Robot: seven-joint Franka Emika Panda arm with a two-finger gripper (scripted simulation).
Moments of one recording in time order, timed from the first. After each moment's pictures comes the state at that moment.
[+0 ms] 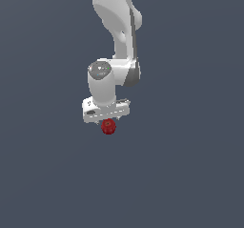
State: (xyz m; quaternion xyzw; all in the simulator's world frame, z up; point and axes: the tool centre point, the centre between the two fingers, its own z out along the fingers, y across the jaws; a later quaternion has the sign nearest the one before) arm -0.010 -0.067 0.103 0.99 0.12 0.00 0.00
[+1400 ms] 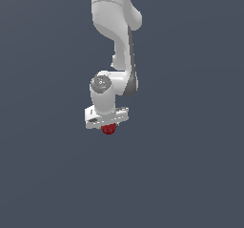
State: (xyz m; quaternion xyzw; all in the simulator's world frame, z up) arm -0.011 -0.070 0.047 0.99 0.13 0.00 0.00
